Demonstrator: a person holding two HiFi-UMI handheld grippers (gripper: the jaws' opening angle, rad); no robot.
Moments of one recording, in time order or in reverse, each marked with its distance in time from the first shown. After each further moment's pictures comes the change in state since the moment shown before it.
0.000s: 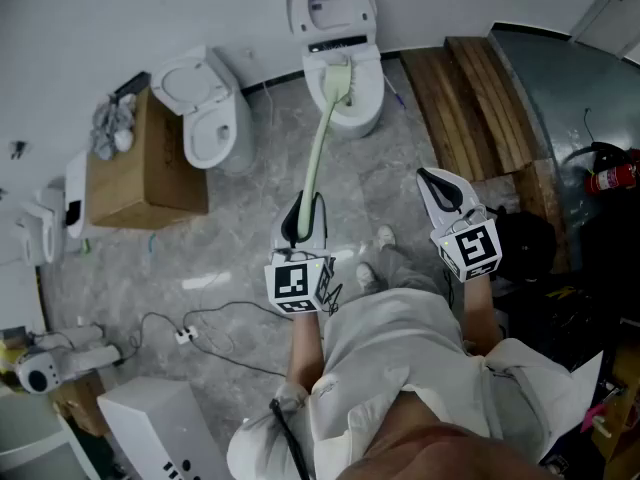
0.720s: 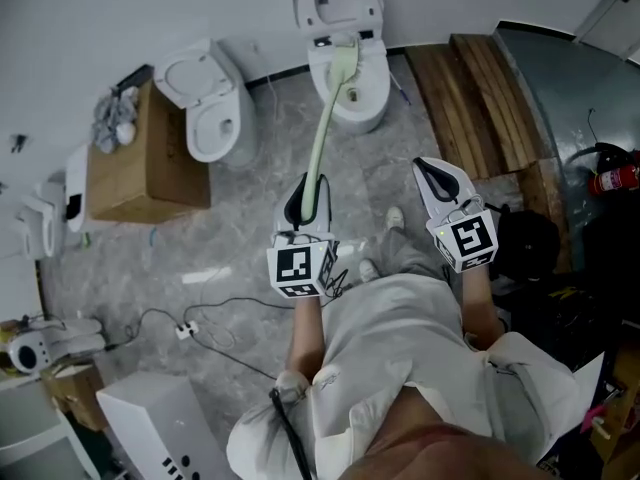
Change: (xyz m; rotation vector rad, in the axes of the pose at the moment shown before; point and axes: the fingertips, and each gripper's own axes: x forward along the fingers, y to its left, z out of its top) left arm 0.013 0.013 0.006 0.014 -0.043 0.001; right arm 0.024 0.013 0.000 -0.005 -0.028 0.010
